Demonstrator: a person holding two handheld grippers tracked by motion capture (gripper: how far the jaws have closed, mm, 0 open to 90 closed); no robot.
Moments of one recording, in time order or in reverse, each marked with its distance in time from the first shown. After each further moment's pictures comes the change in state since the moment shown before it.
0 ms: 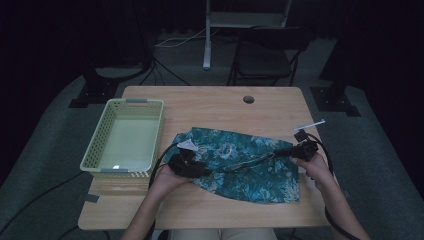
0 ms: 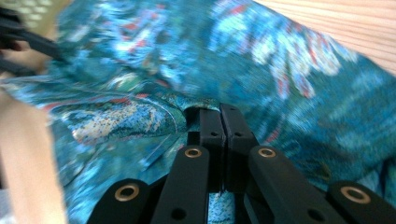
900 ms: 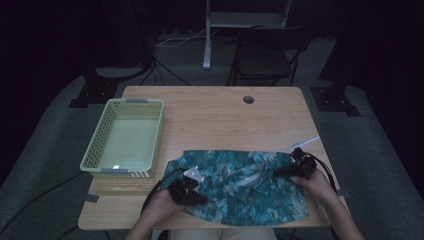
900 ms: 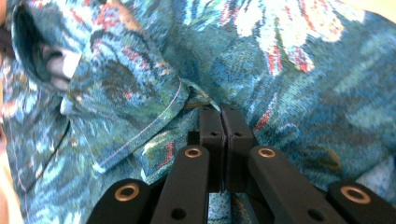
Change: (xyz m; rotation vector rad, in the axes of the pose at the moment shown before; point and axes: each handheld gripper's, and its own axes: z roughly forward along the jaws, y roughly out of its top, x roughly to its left) left arm -0.068 -0.048 -0.010 0.218 -0.123 0.142; right arm 0.032 -0.051 0.006 0.124 0.026 -0.129
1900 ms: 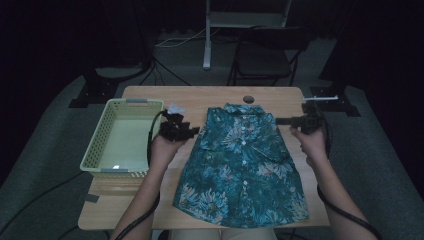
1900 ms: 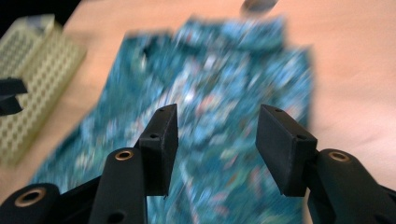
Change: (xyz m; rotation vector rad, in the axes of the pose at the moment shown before) left arm 0.114 0.081 -0.062 -0.396 0.453 -0.300; right arm -0.032 0.107 -0.058 -0.366 -0.205 0.305
